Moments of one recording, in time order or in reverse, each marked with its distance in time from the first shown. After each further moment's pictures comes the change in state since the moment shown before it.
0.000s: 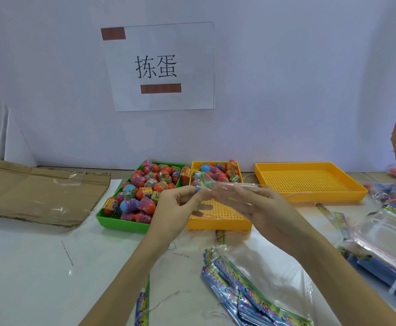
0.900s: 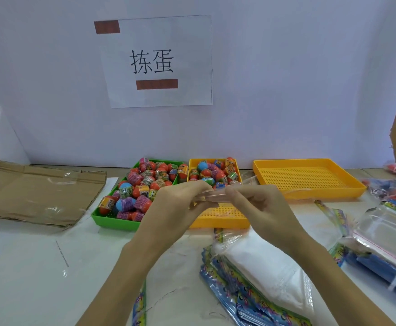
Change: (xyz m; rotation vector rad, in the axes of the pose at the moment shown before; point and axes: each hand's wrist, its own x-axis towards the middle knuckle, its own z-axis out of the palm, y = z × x) left_hand -0.006 0.026 -0.007 0.727 -0.059 0.637; right_hand -0.012 -0.004 0.023 -0.660 0.132 -0.483
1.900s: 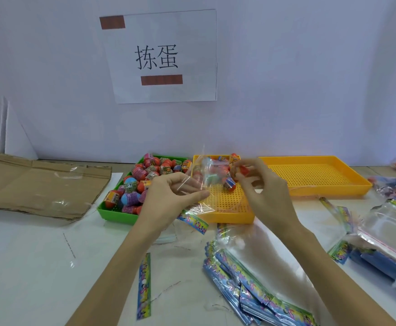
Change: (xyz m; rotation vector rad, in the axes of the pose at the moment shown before) left_hand -0.004 -0.023 0.002 -0.674 0.036 -0.747; right_hand 0.016 0.039 0.001 -0.312 0.304 0.129
